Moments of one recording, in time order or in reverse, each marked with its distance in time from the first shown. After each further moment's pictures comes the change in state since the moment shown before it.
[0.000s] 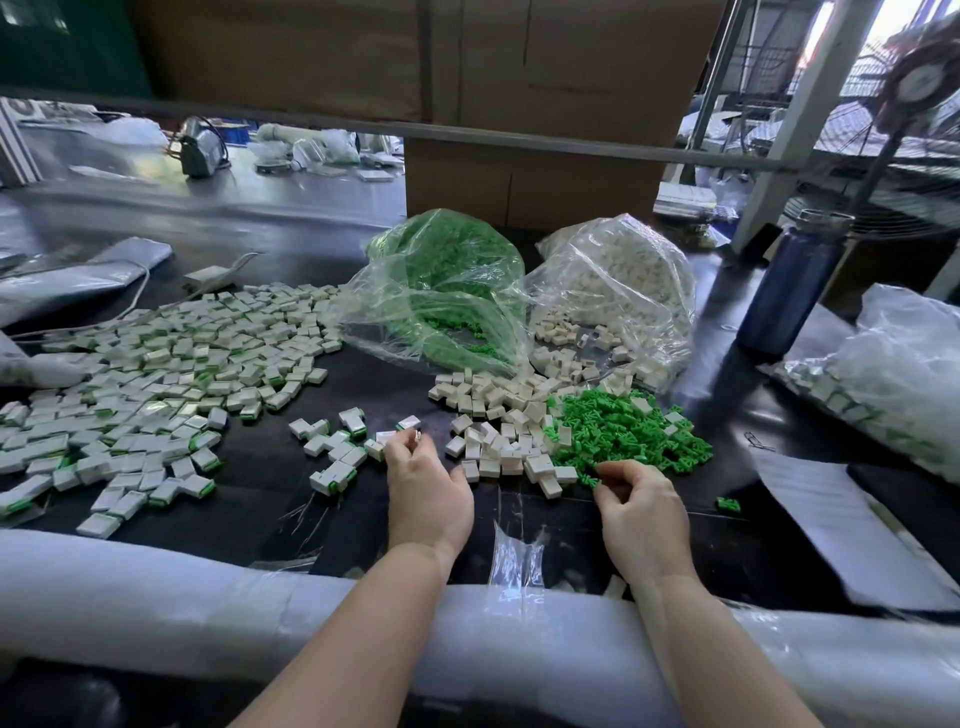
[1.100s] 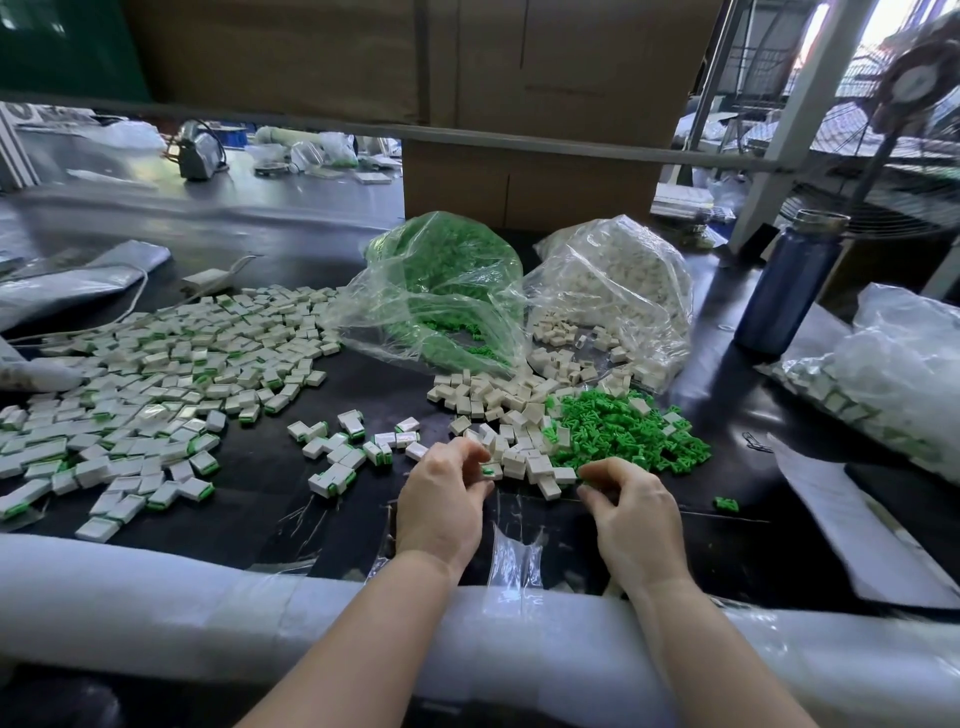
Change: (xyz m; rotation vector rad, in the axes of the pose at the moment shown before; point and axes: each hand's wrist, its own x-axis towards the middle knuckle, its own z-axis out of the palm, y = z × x) left_hand -0.009 0.003 0.001 -0.035 -0.020 0.216; right_hand -0.006 -0.008 -0.002 -0.022 -0.049 -0.098
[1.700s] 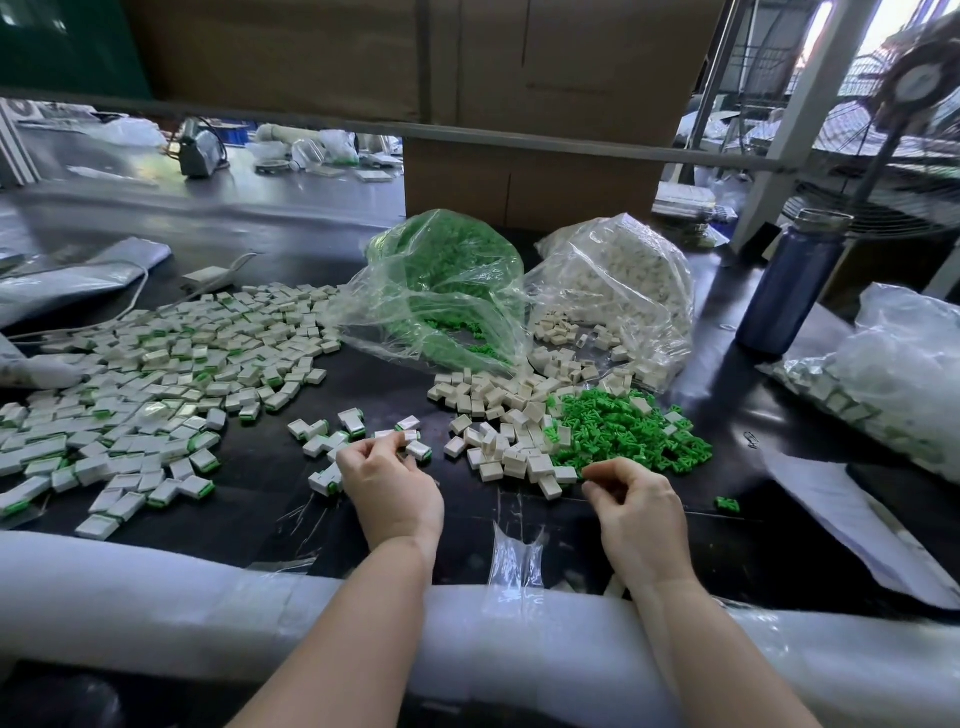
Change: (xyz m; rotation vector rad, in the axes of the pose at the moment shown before) left_hand 0.015 -0.013 -0.007 -0.071 0.372 -0.338; right_hand 0.001 0.004 0.000 0.075 0.030 0.023
